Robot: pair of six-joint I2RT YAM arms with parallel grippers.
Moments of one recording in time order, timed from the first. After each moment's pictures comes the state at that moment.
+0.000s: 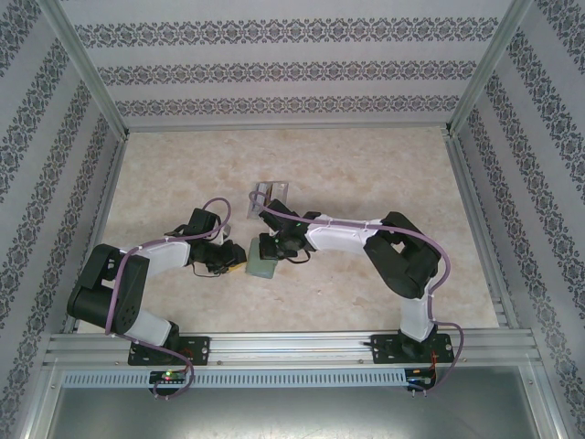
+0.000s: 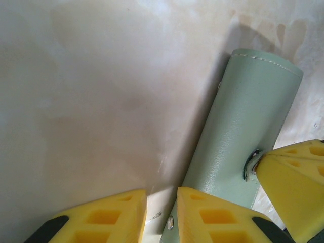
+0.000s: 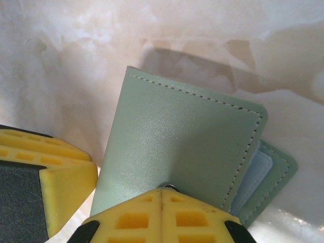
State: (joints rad) left arm -0.27 1.50 0.58 -0.24 0.55 -0.69; right arm 0.87 1.94 1.22 -0.36 -0.23 0.76
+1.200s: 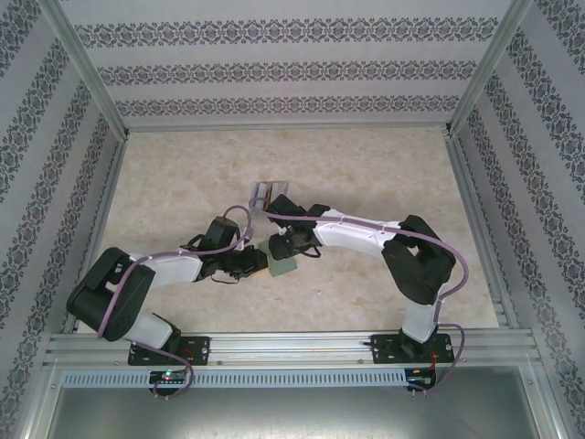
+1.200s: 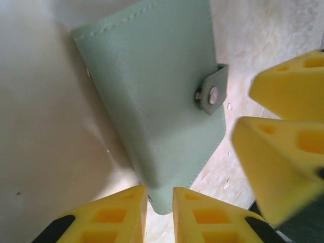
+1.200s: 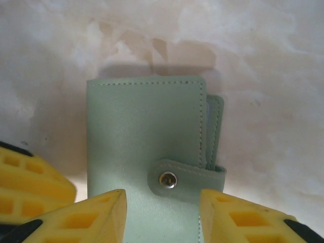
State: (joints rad) left arm -0.48 1.45 0.50 0.05 0.56 -0.84; right arm 0.86 1.86 1.26 -0.61 -0.05 0.43
